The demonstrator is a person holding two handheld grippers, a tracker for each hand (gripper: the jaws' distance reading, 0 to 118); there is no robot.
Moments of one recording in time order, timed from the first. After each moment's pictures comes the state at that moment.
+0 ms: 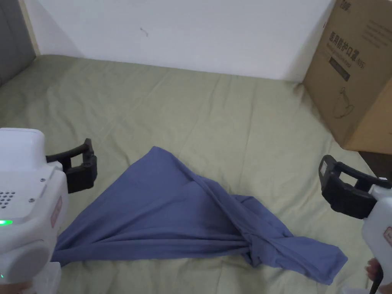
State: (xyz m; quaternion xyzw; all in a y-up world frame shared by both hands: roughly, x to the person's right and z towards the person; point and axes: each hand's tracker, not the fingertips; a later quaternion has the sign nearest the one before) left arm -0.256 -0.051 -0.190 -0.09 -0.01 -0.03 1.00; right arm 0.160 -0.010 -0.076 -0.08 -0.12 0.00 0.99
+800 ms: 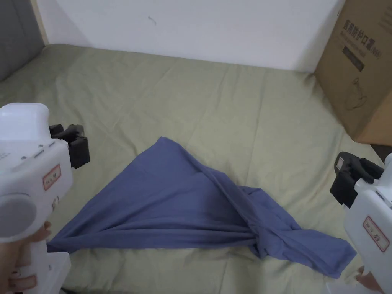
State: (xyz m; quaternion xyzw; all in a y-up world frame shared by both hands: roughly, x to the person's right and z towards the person) left arm -0.275 -0.031 -0.215 -0.20 -0.04 0.03 0.98; right arm 0.137 -0.024 -0.093 -0.11 -0.12 -0.02 0.99
